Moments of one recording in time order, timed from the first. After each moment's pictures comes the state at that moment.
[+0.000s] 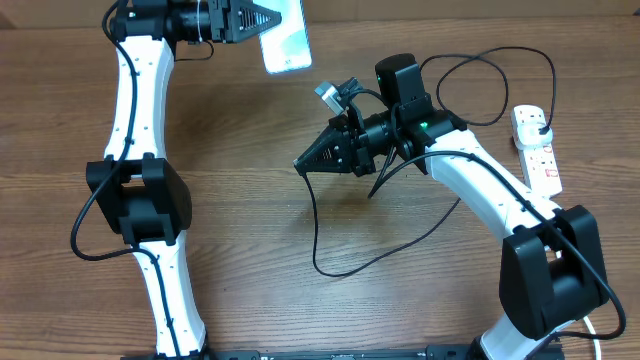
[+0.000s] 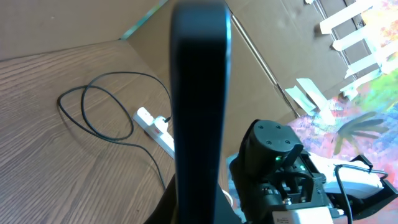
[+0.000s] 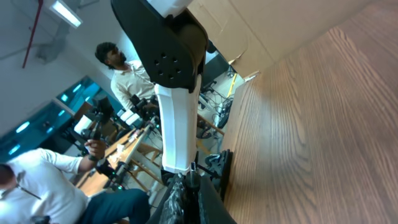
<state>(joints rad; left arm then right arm) 0.03 2.38 2.39 -0.76 1.53 -0.15 0.41 1.82 1.33 -0.24 -1.56 -0.02</state>
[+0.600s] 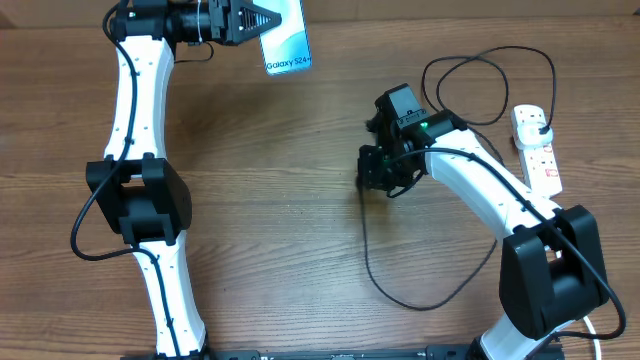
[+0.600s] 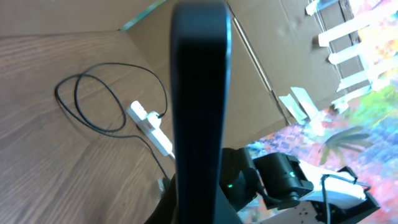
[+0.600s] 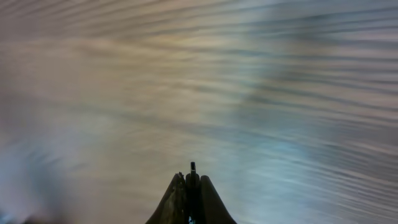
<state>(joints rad) 0.03 2.38 2.39 -0.79 1.53 -0.23 0.41 1.82 1.33 -0.86 -0.33 0.46</state>
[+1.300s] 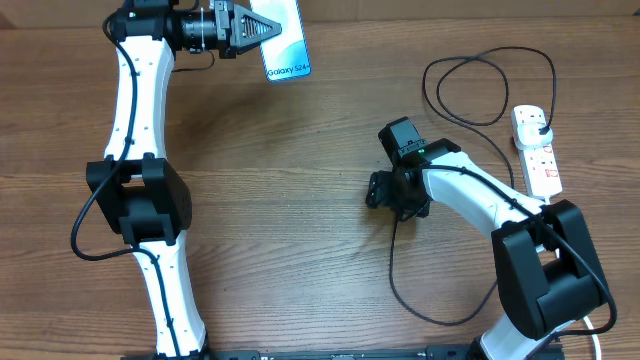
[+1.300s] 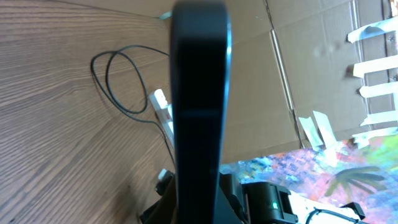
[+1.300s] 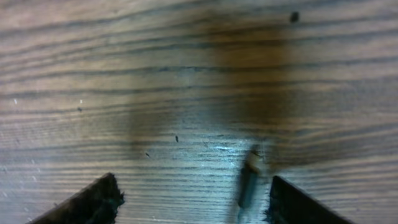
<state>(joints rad) 0.03 2.38 2.39 -0.95 1.39 -0.25 0.41 1.82 1.11 -0.75 -0.10 0.56</state>
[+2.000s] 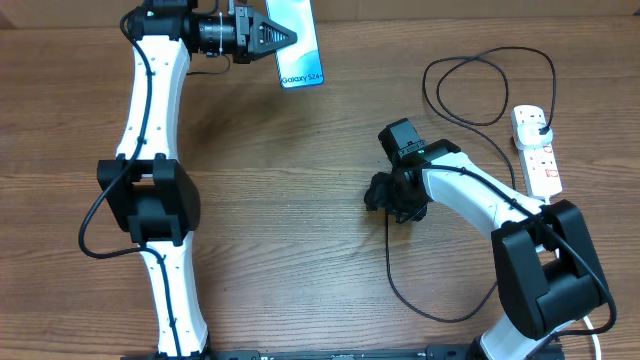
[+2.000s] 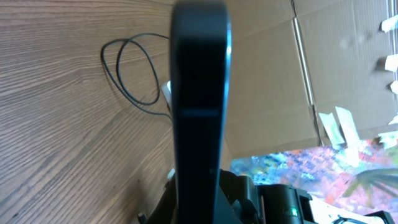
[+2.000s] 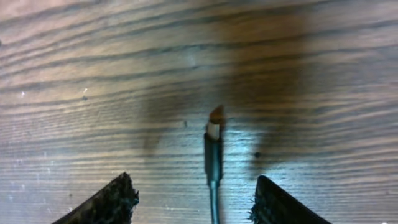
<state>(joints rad) -0.03 2.38 2.39 -1.00 1.30 -0.21 0.41 1.82 1.11 -0.76 -0.15 0.63</state>
